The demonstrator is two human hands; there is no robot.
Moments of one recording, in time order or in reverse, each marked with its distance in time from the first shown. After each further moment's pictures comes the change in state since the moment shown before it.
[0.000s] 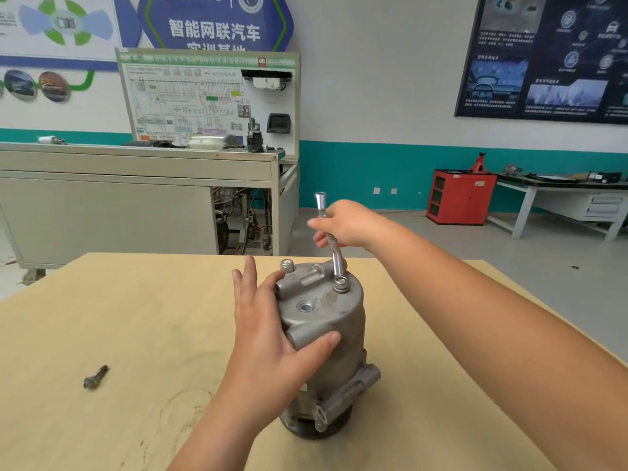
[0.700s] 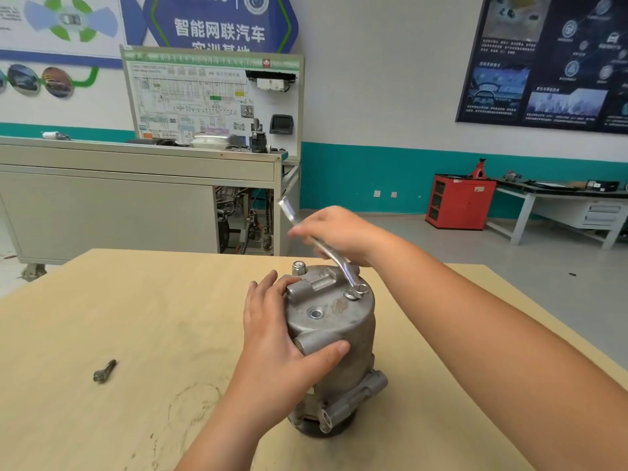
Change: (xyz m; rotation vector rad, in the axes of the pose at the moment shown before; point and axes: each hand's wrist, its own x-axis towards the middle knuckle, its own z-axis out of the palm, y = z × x) left_hand -0.007 0.000 -0.007 -0.056 -0.043 -0.063; right_hand -0.007 -0.012 0.021 0.240 -0.071 -0.128
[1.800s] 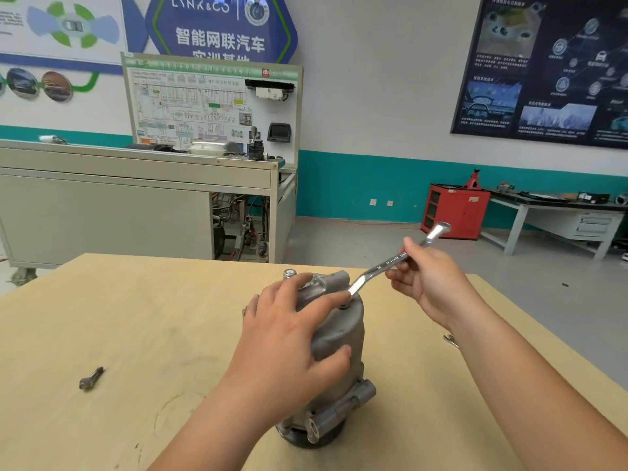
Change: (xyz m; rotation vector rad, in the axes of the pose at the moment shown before) left_hand 0.013 0.024 -0.002 0.691 -0.153 0.219; right_hand -0.085 0.060 -0.045 0.688 0.487 0.171
